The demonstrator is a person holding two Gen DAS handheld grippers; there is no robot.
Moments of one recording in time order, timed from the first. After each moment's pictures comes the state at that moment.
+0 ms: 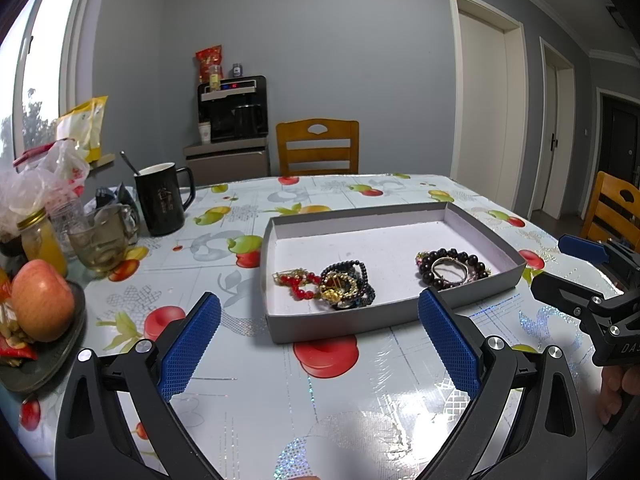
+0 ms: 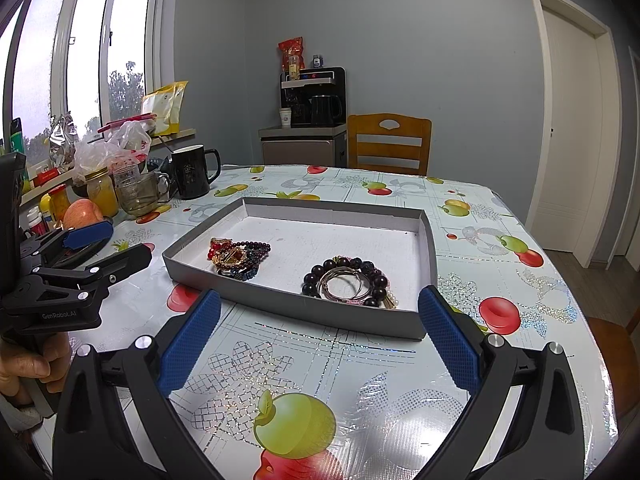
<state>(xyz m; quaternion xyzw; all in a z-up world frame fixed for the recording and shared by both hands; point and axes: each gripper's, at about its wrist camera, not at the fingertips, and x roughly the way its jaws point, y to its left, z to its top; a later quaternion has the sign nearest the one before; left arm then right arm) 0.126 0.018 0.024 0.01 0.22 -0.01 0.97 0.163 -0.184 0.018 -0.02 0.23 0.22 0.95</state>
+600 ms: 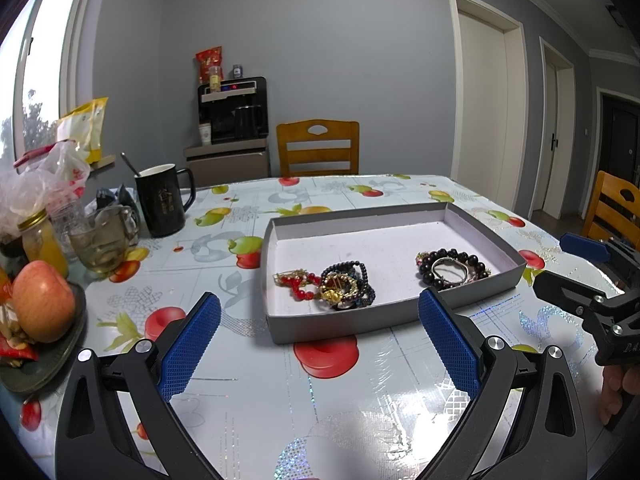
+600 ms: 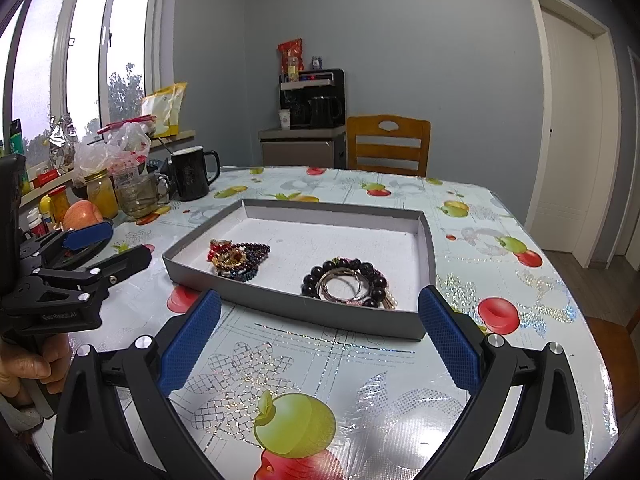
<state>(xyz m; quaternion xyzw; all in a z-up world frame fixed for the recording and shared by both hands) 0.126 0.018 0.024 0.02 0.22 -0.01 0.97 0.161 -0.183 0.018 -0.02 0.22 0.22 0.95</state>
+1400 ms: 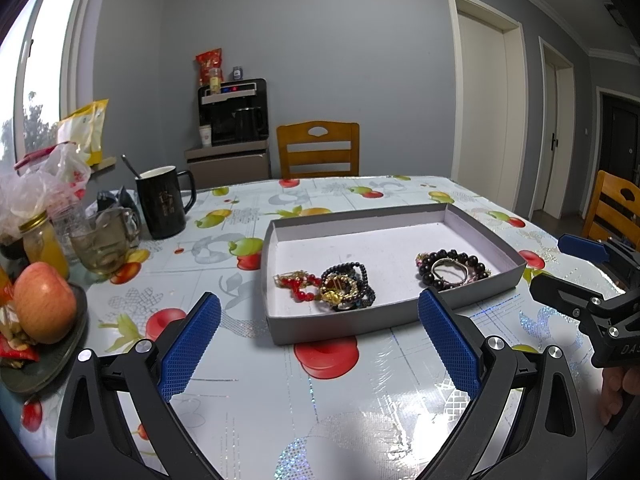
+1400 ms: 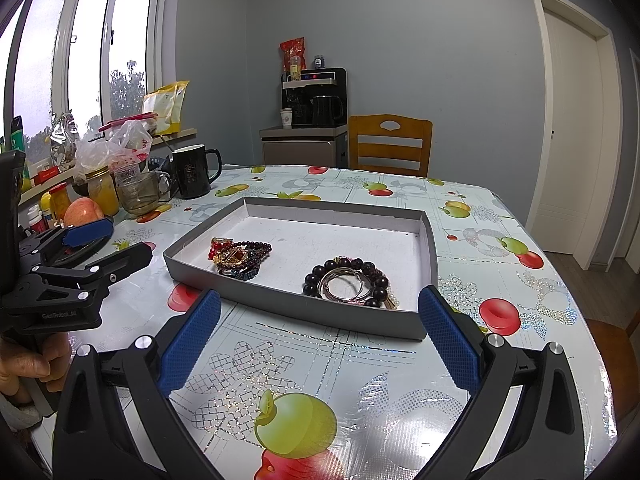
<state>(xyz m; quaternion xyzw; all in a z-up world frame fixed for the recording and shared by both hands) 0.125 0.019 0.025 0.02 0.22 -0.01 0.98 0.163 -0.181 0.017 -0.02 0.23 0.22 0.95</state>
